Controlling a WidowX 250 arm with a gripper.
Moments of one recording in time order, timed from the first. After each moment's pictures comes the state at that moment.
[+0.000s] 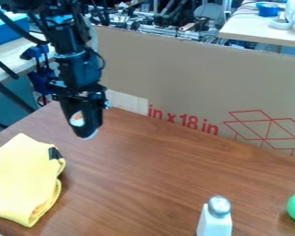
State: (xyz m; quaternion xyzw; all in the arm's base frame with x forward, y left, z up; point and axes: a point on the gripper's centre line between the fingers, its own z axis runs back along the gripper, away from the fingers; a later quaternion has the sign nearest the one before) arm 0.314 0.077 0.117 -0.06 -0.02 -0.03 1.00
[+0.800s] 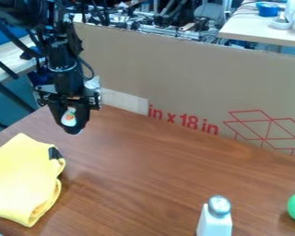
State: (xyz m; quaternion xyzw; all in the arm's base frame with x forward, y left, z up) arm 0.341 0.137 0.090 0.02 -0.09 0.18 0.98
